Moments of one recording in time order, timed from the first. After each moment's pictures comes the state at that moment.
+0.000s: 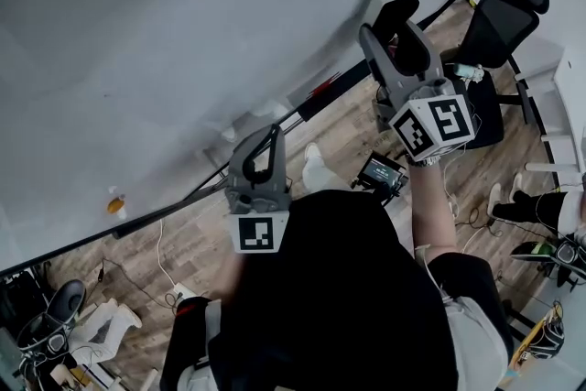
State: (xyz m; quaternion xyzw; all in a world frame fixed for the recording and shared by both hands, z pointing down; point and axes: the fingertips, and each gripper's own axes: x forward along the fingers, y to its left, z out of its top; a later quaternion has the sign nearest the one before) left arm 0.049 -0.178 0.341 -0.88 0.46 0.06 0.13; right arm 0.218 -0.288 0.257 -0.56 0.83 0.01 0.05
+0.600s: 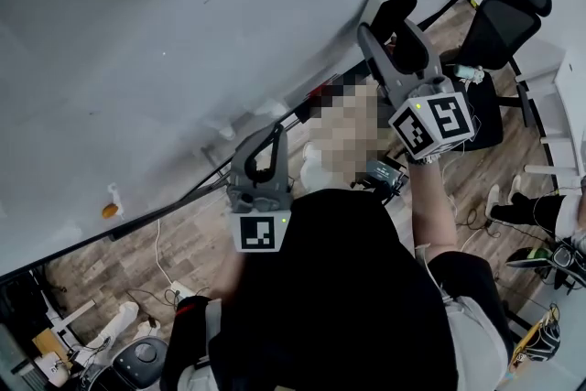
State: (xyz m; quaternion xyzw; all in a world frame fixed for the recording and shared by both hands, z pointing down) left arm 0.062 -0.184 0.344 -0.88 0.45 0.06 0.12; right arm 0.224 -0.300 0.263 -0.55 0.84 0.00 0.05
